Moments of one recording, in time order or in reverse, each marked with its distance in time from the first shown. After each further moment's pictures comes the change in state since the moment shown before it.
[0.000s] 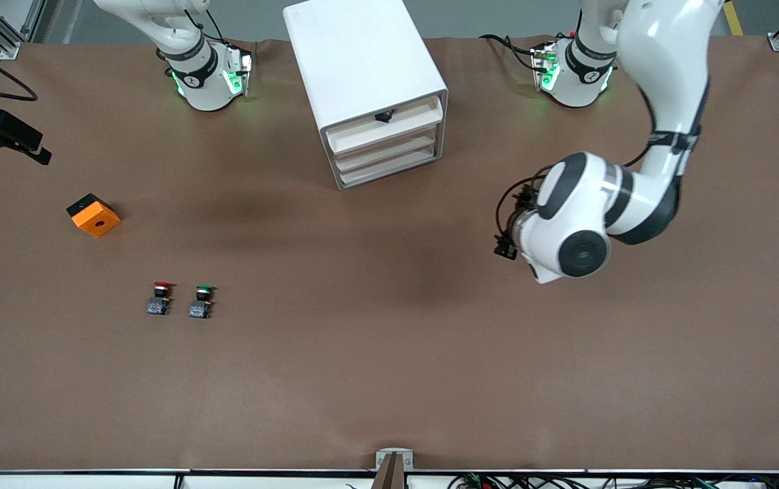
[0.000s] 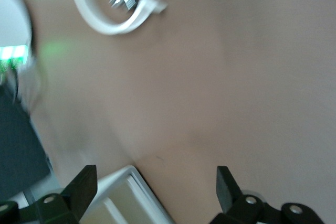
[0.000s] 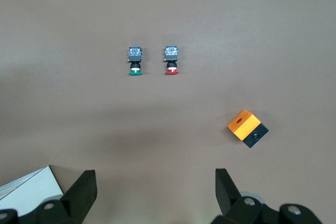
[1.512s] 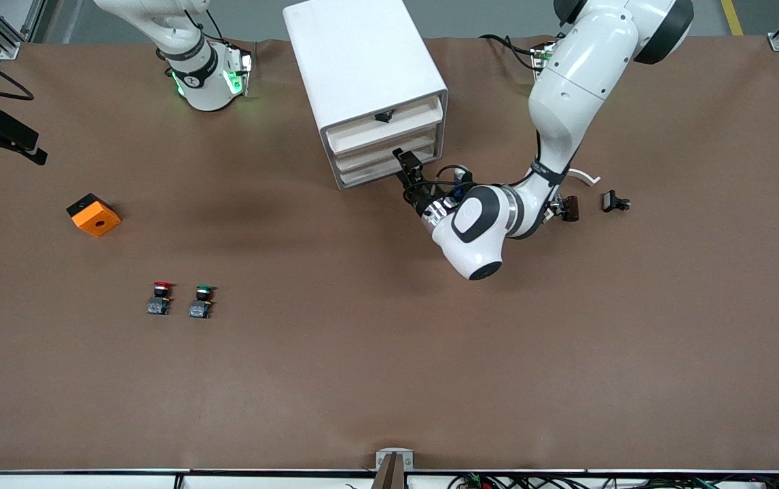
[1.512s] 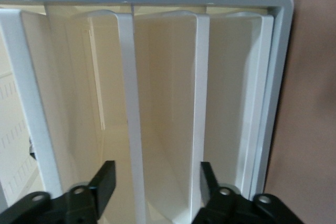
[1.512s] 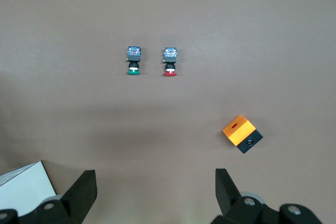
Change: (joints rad) left arm -0.140 0.267 -0.009 0.005 -0.753 -0.086 -0.450; right arm -0.003 0.004 -0.008 0.000 -0.006 0.007 -0.067
